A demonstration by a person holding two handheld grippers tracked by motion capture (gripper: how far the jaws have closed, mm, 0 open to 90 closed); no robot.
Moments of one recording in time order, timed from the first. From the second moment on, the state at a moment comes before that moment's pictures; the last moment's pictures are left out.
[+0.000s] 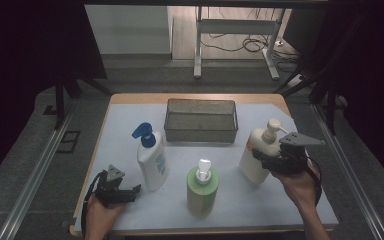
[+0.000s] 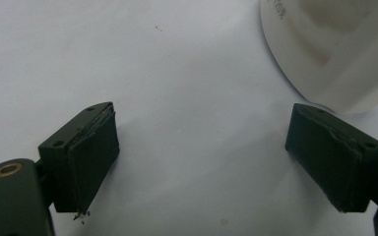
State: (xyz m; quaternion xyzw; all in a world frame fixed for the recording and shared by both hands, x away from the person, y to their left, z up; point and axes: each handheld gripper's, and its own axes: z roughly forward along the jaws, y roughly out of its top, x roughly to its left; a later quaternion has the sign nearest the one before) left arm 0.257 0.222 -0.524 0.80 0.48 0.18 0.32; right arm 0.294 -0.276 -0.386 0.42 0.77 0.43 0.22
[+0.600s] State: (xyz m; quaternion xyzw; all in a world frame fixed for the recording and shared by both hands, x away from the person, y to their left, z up) left arm 0.257 0.222 -0.524 0.79 0.48 0.18 0.32; right arm 0.317 -0.254 -0.365 0.40 0.77 0.45 0.21
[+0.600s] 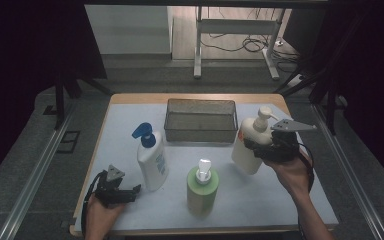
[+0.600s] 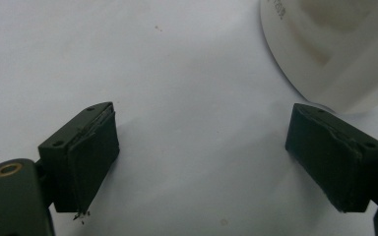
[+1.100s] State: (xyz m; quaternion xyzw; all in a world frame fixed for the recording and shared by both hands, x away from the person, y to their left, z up) left arm 0.257 0.222 -0.524 0.80 0.48 0.18 0.32; right arm 0.334 -0.230 -0.352 0.39 0.78 0.45 0.21
